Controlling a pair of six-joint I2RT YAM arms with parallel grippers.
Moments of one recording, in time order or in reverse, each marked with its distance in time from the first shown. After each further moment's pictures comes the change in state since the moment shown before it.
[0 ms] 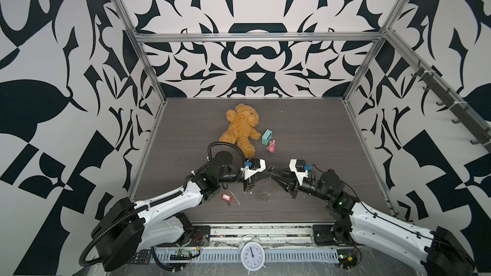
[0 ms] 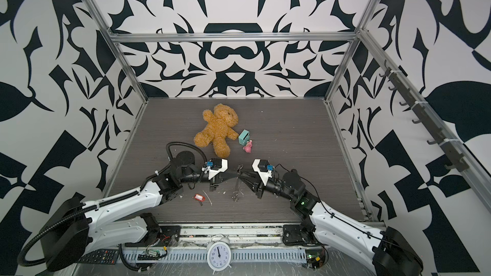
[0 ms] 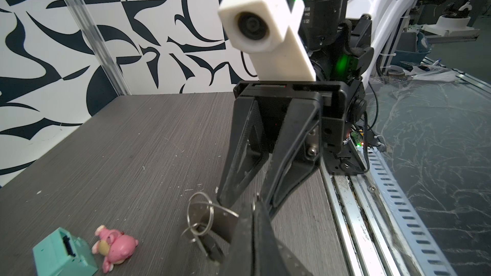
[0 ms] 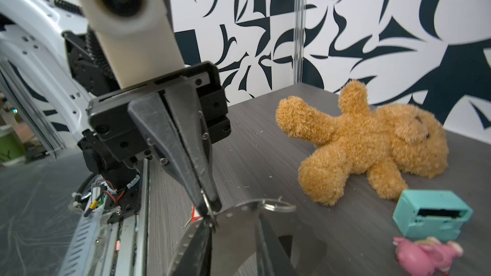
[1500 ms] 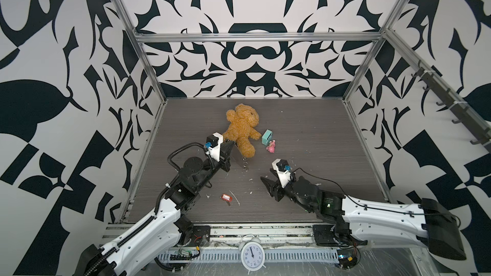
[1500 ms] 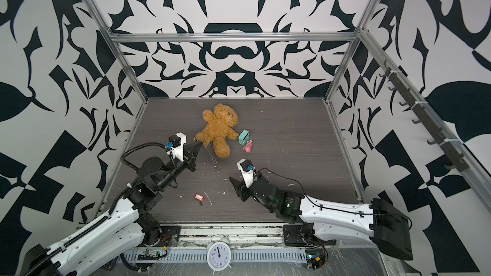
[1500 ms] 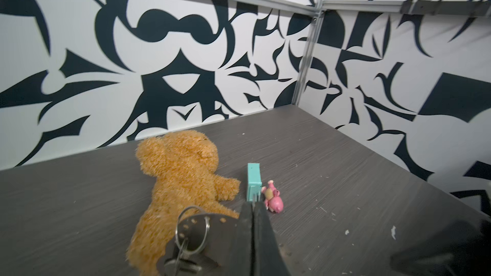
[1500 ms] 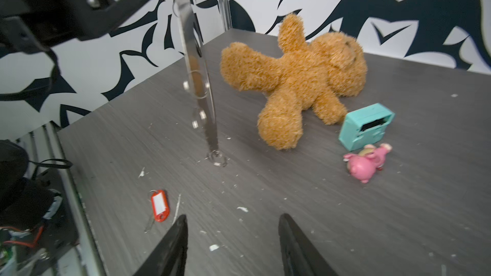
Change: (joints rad) left arm 0.205 -0.382 -0.108 -0.114 -0.708 -0.347; right arm 0.470 0.256 0.232 -0.311 0.785 0.219
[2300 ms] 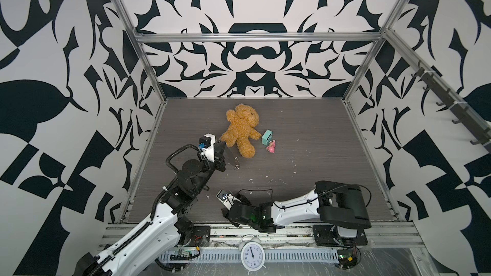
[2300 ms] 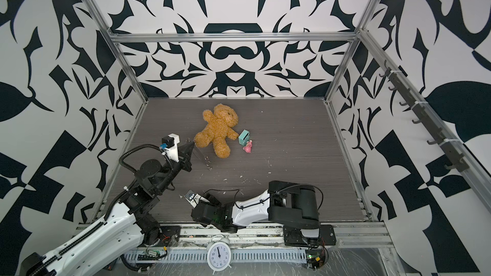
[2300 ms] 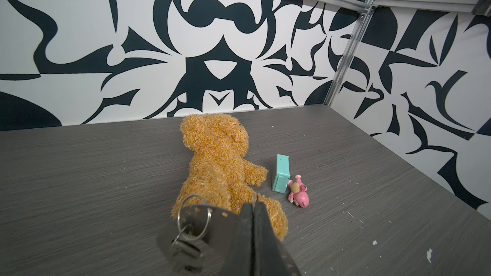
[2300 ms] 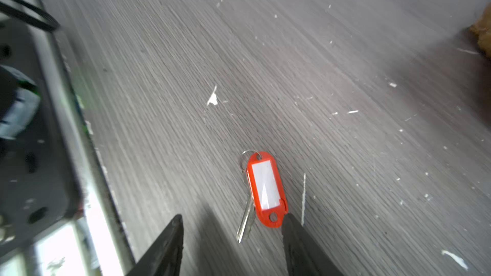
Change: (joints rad) left arm 0.002 -0.074 -0.019 -0.082 -0.119 -0.047; right arm 0.222 0.862 0.502 -0.061 0.003 -0.049
